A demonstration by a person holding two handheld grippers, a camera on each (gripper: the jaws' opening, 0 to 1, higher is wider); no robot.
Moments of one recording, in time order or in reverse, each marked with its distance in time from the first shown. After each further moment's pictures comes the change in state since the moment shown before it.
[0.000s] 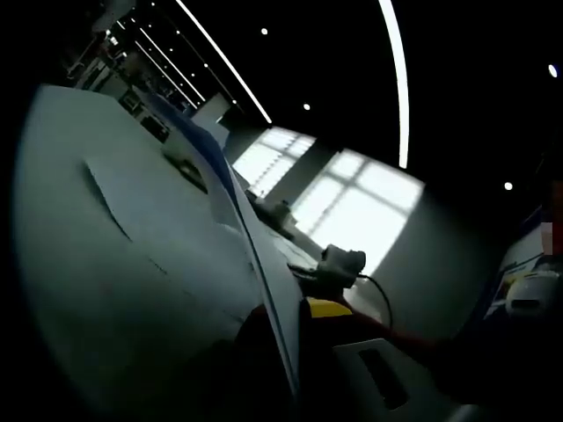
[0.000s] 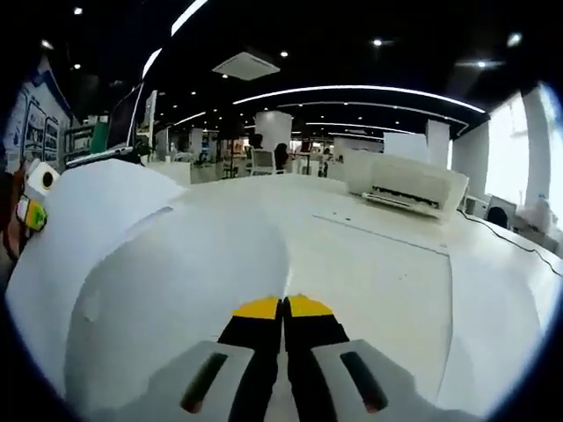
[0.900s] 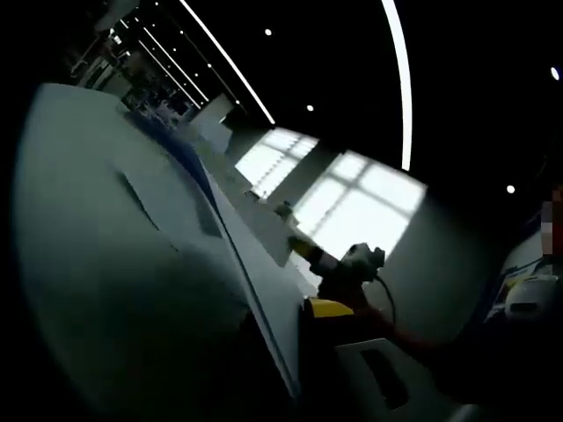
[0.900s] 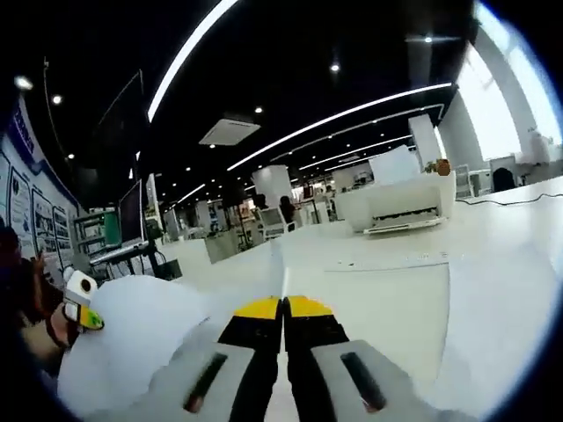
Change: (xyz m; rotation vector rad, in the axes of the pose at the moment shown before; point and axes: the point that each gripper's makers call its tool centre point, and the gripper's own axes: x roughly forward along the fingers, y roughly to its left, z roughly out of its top) left arm -0.002 0.007 0.004 -0.014 -0.006 0.012; right arm -0.051 -0.013 0.070 0.289 -0.286 0.096
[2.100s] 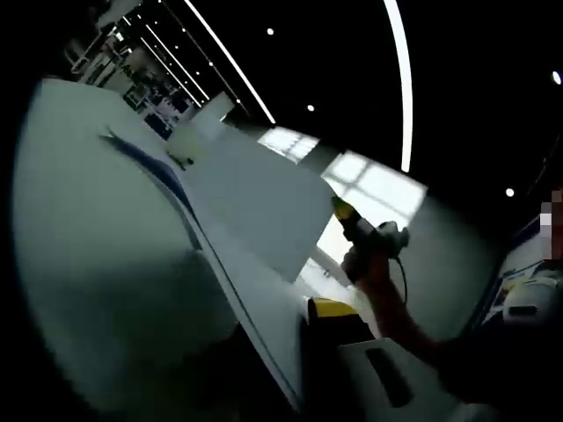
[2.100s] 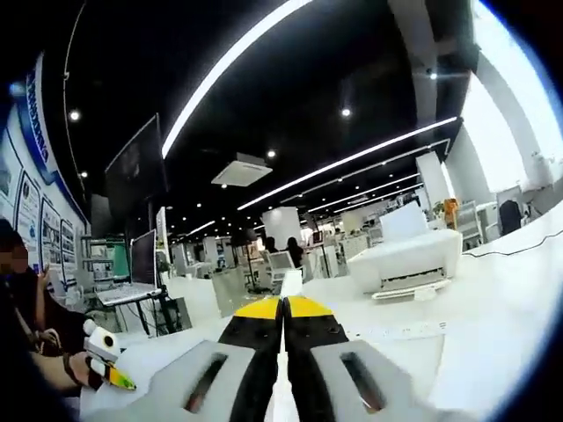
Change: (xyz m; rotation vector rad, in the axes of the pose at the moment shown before) left arm -0.003 0.006 0.004 -0.015 0.001 -0.007; right arm -0.020 0.033 0.109 -0.041 -0.199 0.052
